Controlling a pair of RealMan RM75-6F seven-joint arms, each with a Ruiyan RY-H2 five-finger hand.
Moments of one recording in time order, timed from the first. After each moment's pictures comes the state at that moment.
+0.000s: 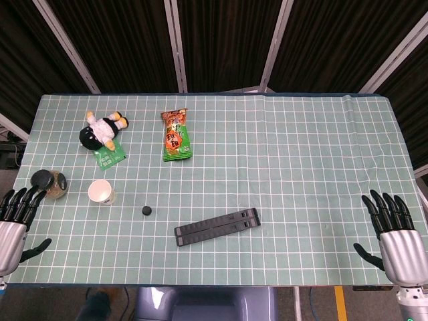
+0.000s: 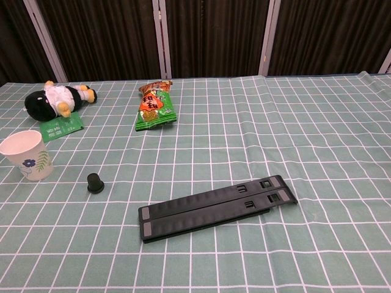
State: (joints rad) left arm -0.05 -1.06 0.00 -1.73 1.65 1.58 0.21; right arm 0.02 -1.06 0.05 -1.75 -1.69 1.64 -0.18
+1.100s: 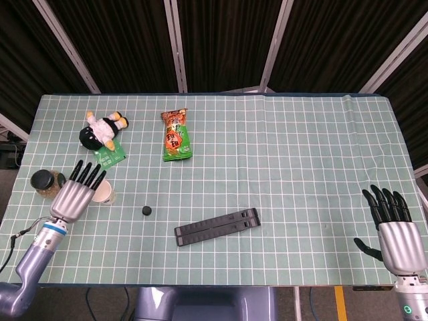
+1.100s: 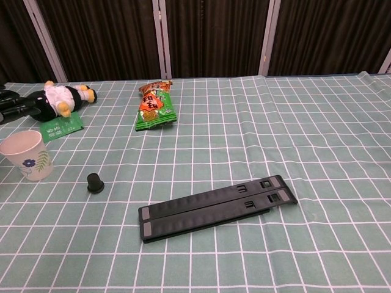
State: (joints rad) left arm -0.42 -1.39 -0.10 -1.27 1.50 1.09 0.69; right arm 0.05 -1.07 0.08 -1.74 -1.59 1.55 -0.18
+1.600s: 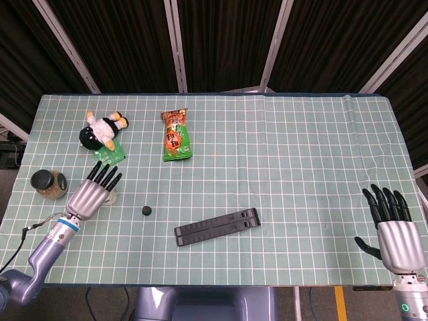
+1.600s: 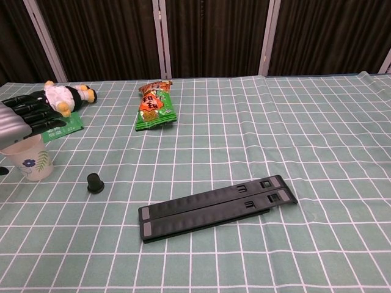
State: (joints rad) left arm -0.49 -1.49 -0.04 -1.10 1.58 1.08 0.59; right arm 0.06 -1.09 0.08 -1.73 -1.57 1.55 -0.22
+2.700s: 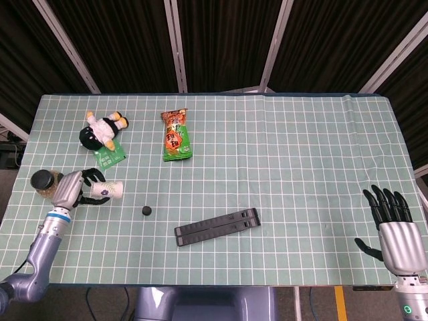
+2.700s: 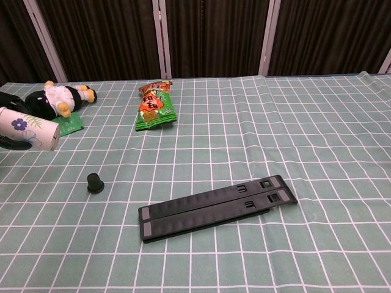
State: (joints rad) left arm -0.44 -1.42 -0.20 -1.31 1.23 0.97 -0.41; right arm 0.05 -1.07 0.07 -1.75 -1.58 1.55 -0.19
